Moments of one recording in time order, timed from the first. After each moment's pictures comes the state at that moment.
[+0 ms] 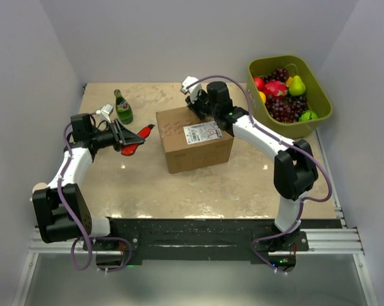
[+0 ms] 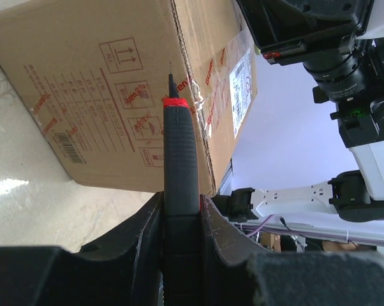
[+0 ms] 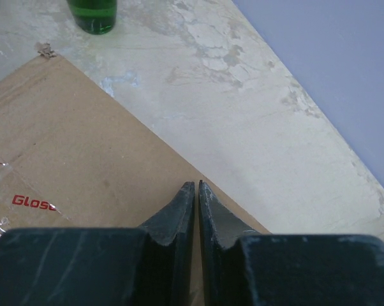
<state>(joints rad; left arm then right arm) 0.20 1.35 0.87 -0.21 1.15 -0.62 0.57 1.87 1.55 -0.06 -0.19 -0.35</state>
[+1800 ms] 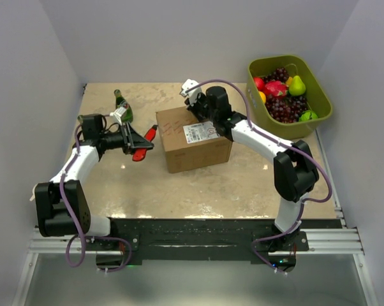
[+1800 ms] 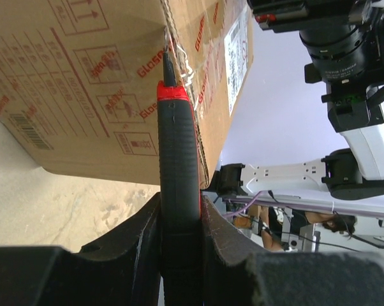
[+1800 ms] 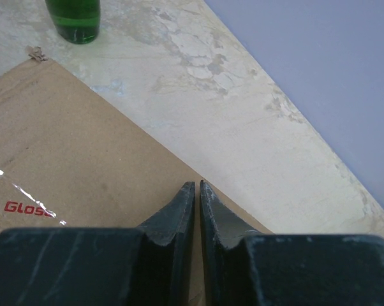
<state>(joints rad) 0.10 1.40 0.87 -0.23 1.19 -0.63 0.60 1.86 1.46 0.07 -0.13 -0.36</state>
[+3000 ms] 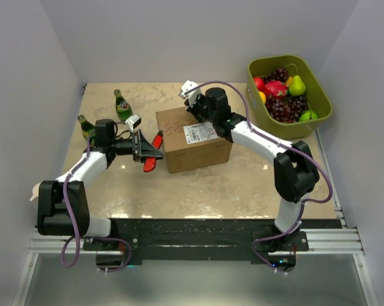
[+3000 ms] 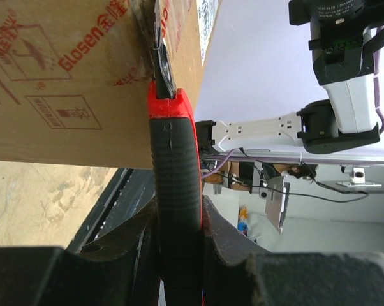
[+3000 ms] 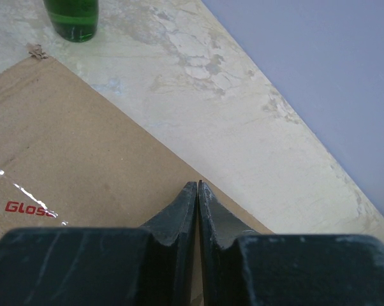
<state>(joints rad) -0.01 1.39 0.75 -0.04 1.31 -0.78 0.61 1.85 1.45 0.08 -0.11 -0.38</state>
